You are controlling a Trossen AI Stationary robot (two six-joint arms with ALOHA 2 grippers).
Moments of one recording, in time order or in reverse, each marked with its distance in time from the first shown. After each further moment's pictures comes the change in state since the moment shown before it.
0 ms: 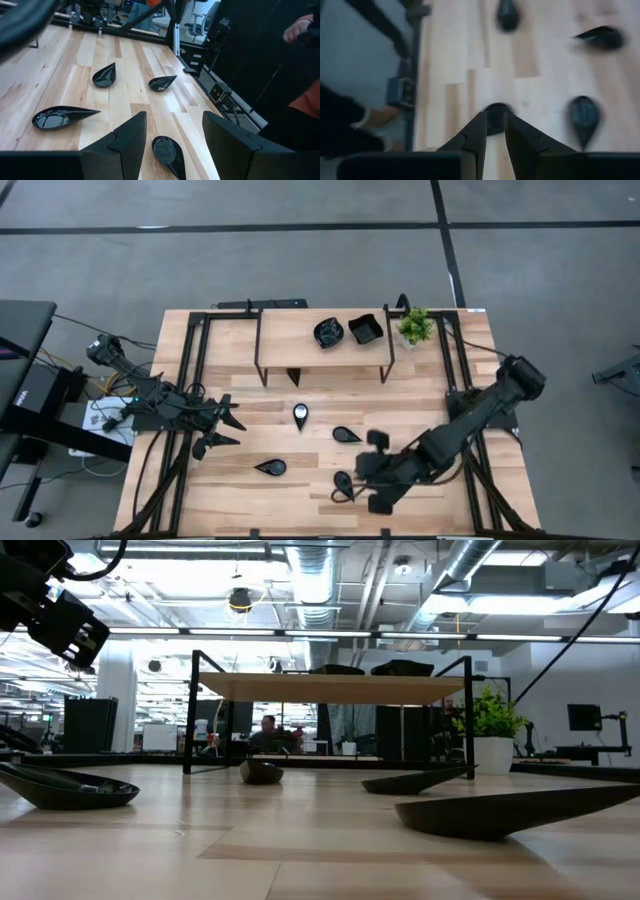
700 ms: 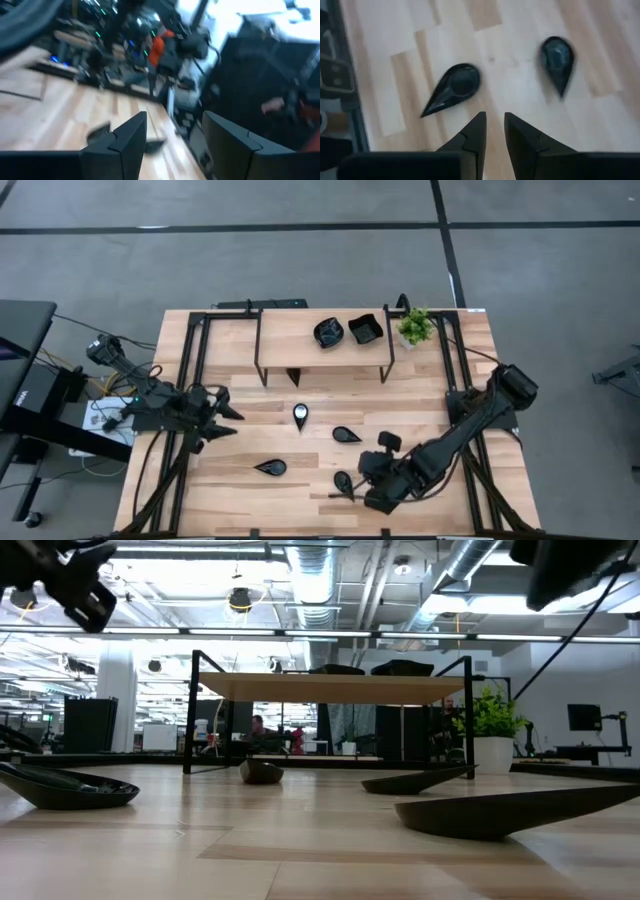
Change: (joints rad) left arm 0.000 0.002 0.000 0.313 -0.105 0.002; right arm 0.031 0.085 0.001 -0.210 0.083 0.276
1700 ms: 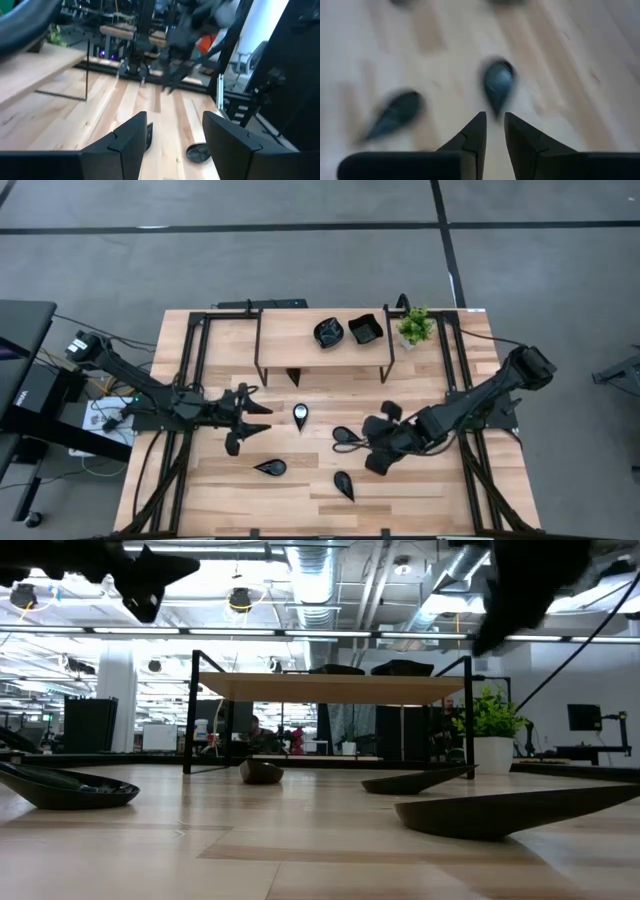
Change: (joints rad) left arm 0.162 0.622 0.202 0.251 -0.029 0.075; right arm -0.170 -0.222 -0.303 0.233 0.003 -0.165
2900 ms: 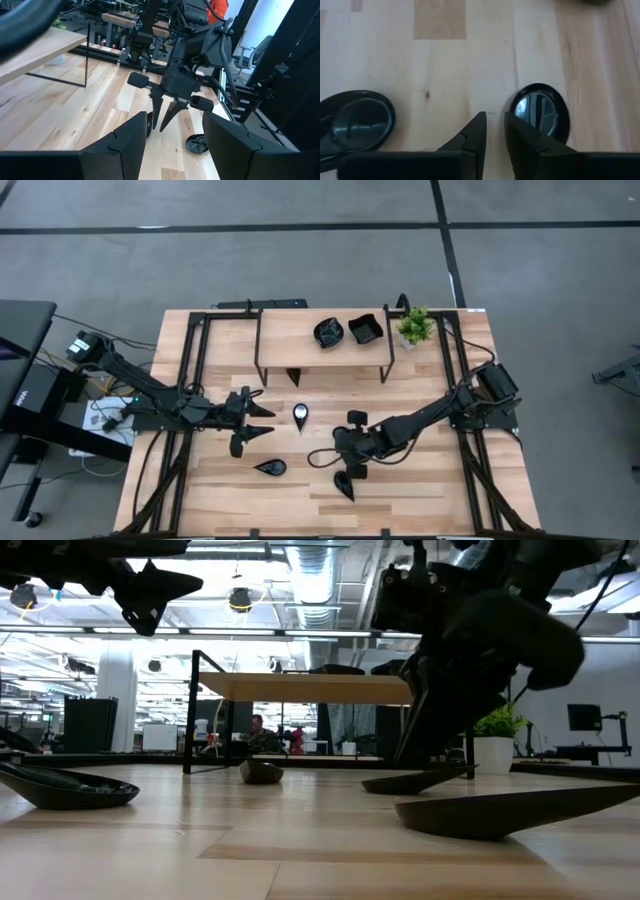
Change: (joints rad) left arm 0.000 0.058 0.001 0.002 0.000 -0.060; right arm -0.108 0.333 0.006 0.317 -0.128 -0.386
